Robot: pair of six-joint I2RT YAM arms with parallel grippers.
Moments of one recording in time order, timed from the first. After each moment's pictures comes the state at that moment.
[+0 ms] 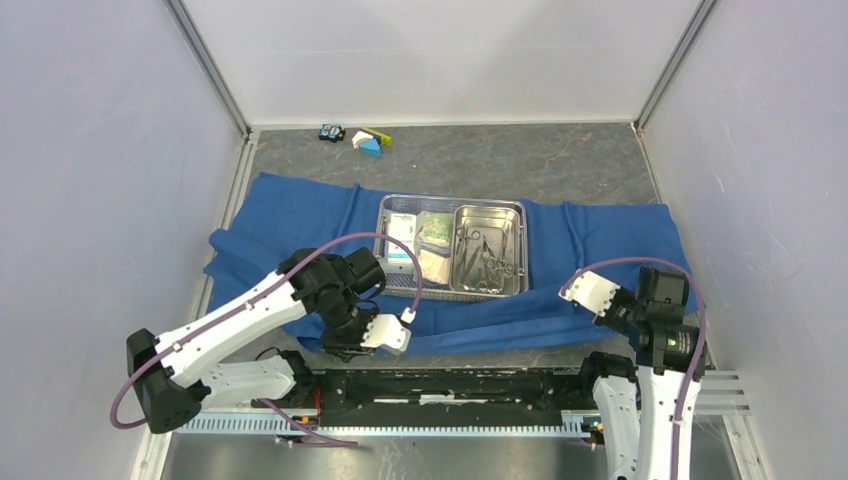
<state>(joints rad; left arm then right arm) -0.91 1.08 1.00 -1.44 0.40 0.85 -0.20 0.47 0.77 -1.26 -0.06 -1.24</state>
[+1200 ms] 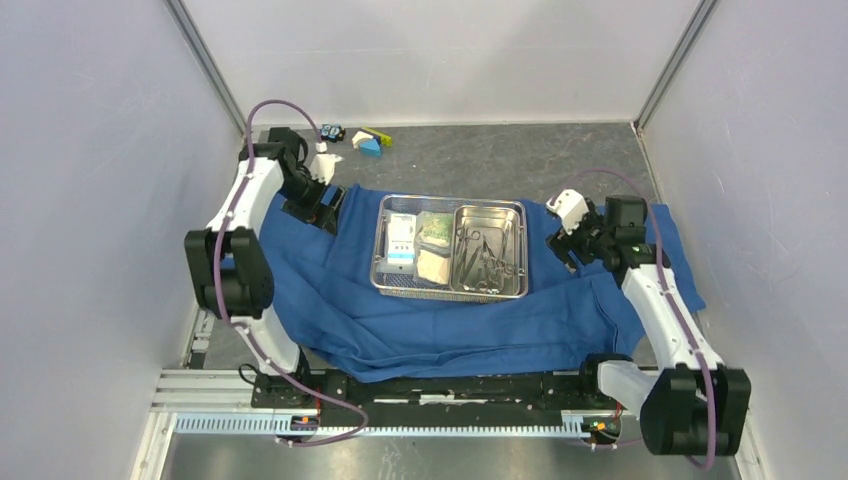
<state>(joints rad) 0.00 1.74 1.53 -1.13 0.34 0.55 -0.05 1.04 0.77 -0.52 -0.37 -0.76</state>
